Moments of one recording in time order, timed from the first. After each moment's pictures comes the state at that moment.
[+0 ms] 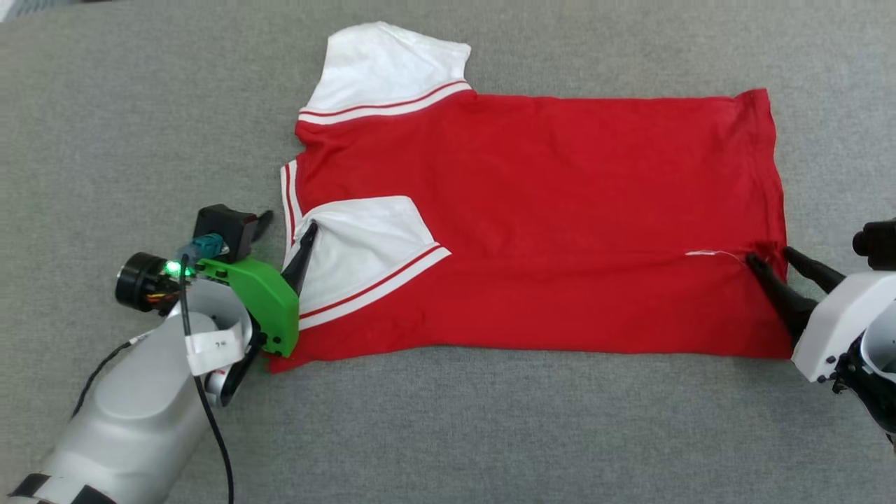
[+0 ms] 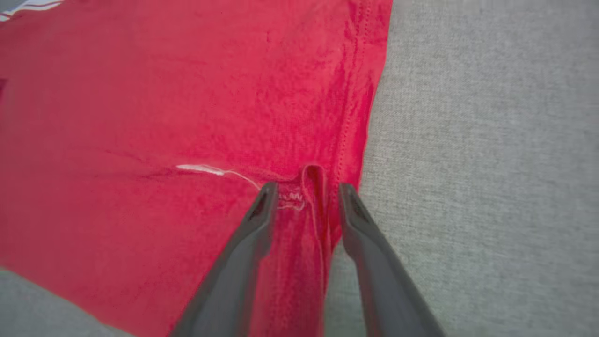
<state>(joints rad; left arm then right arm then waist) -0.70 0.48 -0.83 0.63 -0.74 -0.01 -0.16 -0.37 -0.59 0.36 0.29 0.78 0.13 0.18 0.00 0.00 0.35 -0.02</state>
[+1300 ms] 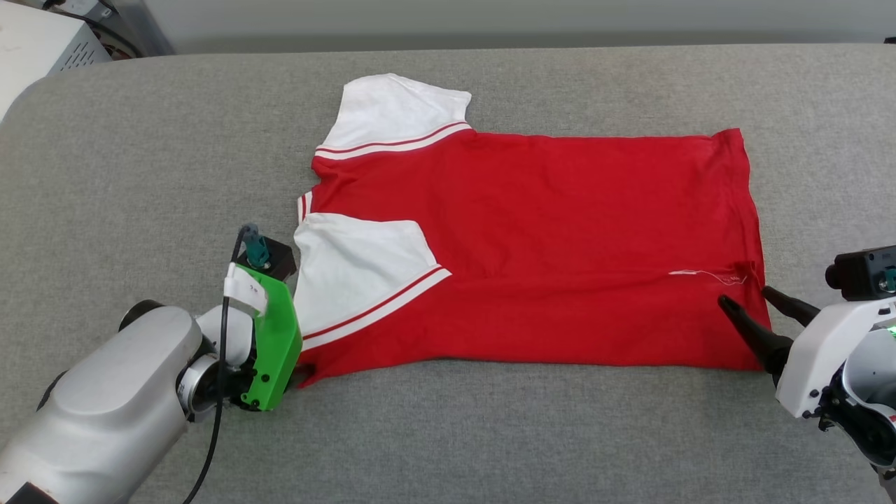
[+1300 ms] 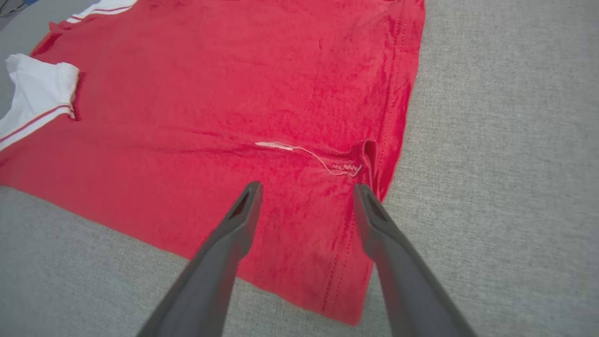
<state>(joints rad) -0.74 0.64 -1.00 0.41 -1.04 -0.07 0.75 -0.25 -0.55 0.30 0.16 0.75 0.13 0.32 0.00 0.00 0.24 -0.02</state>
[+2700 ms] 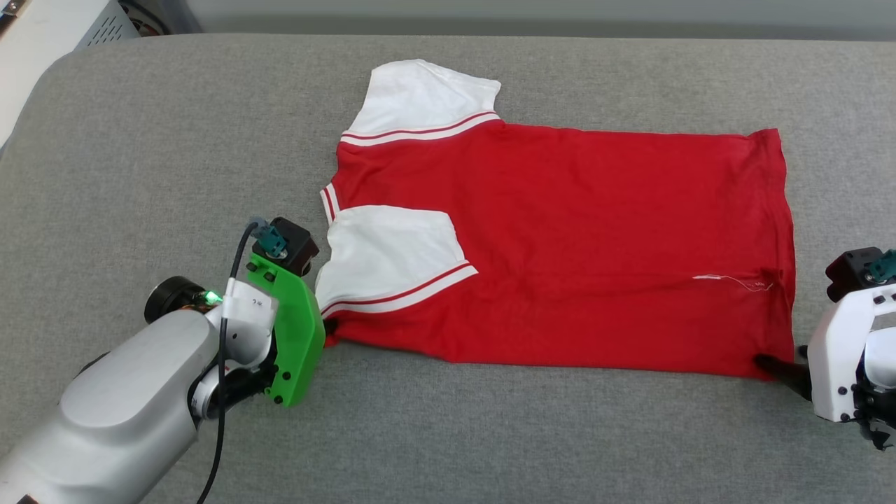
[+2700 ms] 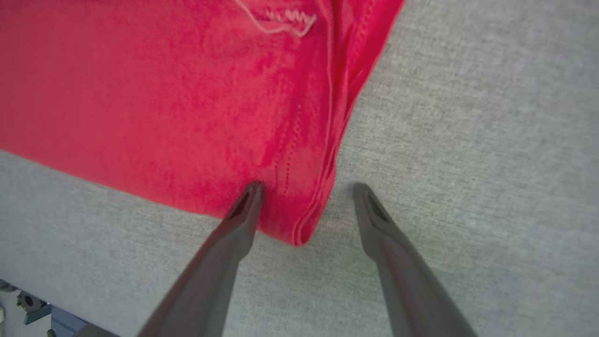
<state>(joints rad) -0.73 0.66 -1.00 0.26 -0.99 -0.07 0.53 -0.33 -0.62 0.36 0.30 0.77 0.13 0.77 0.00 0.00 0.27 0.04</state>
